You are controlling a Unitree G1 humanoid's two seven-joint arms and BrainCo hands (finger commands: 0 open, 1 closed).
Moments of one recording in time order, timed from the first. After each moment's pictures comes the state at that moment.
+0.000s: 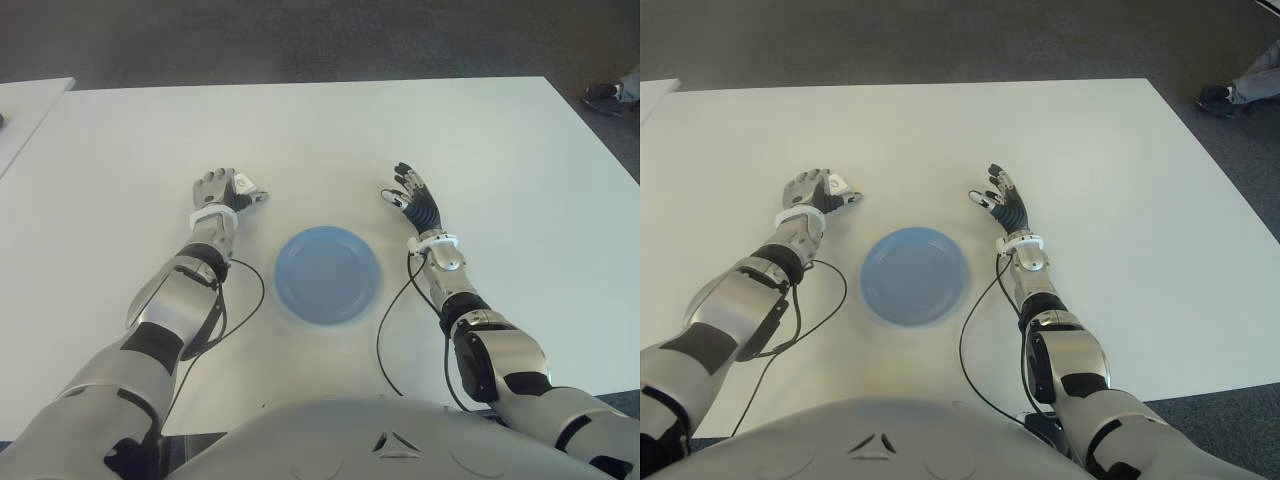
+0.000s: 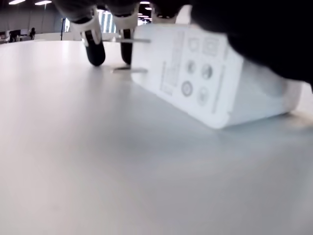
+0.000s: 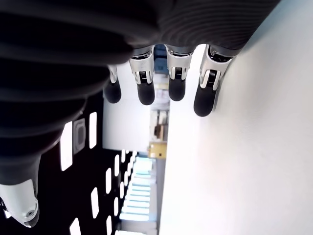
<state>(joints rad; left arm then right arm) -0.74 0.28 -0.41 1.36 0.63 0.10 0.40 -0.49 -0.11 -0.06 1.15 0.00 -0.62 0.11</state>
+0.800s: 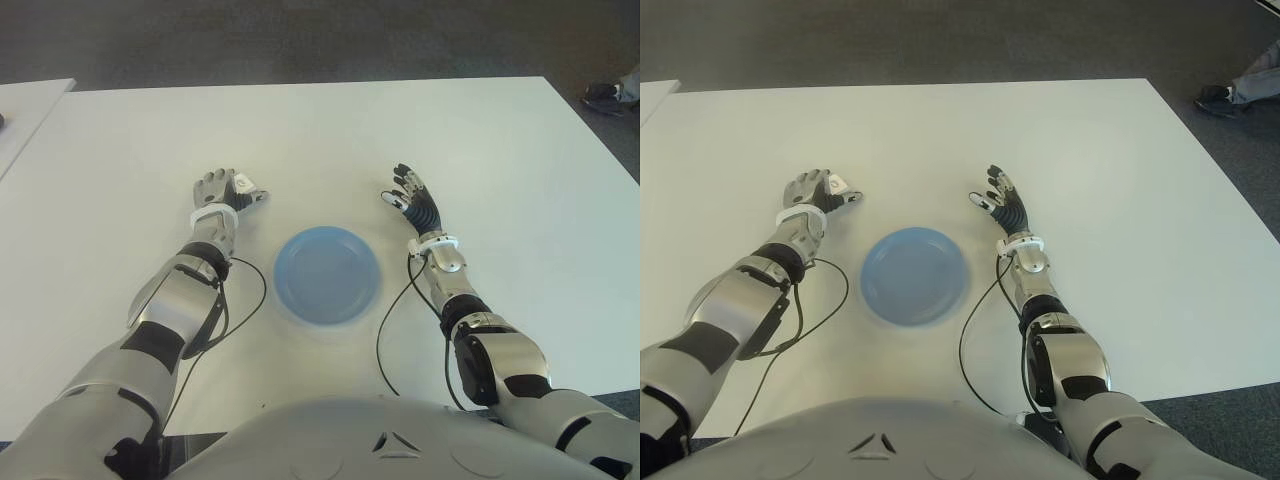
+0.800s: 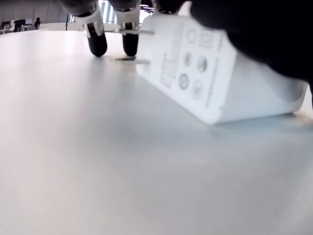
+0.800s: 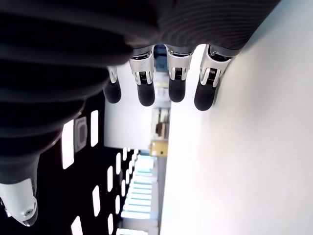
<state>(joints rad) -0.75 0.27 -0.40 1.36 0.62 0.12 0.37 -0.47 -0.11 -0.06 1.13 0.00 -0.62 0.13</state>
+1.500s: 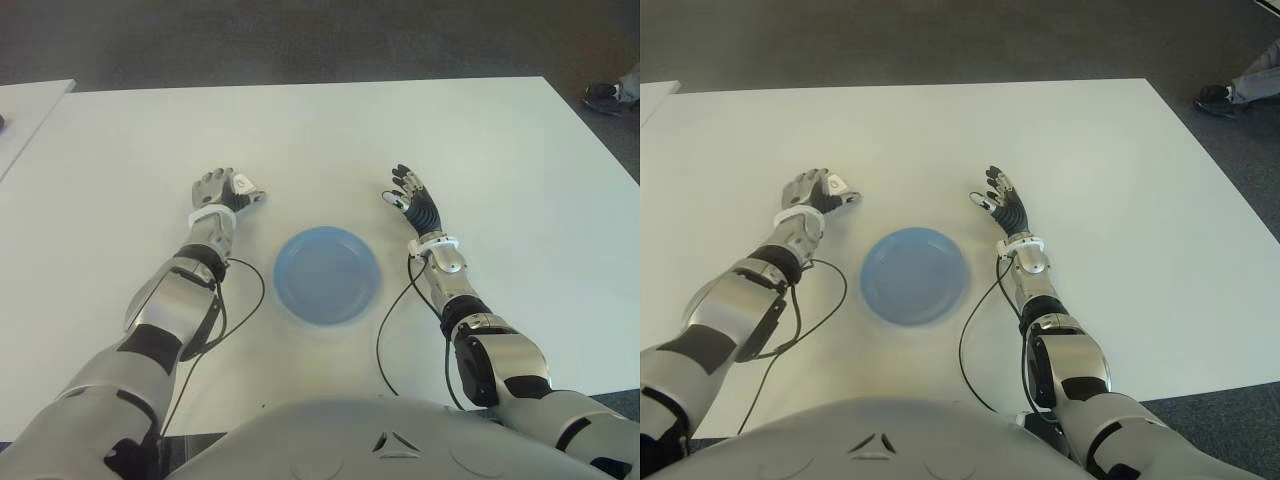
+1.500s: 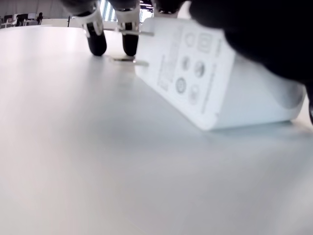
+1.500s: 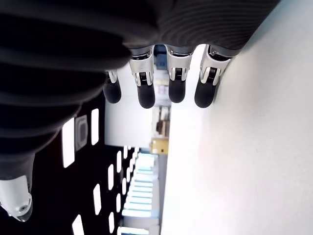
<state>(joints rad) -0.72 0.29 -0.38 1.35 0.61 0.06 0.43 -0.47 -0.11 -0.06 1.13 0.00 -0.62 0.14</state>
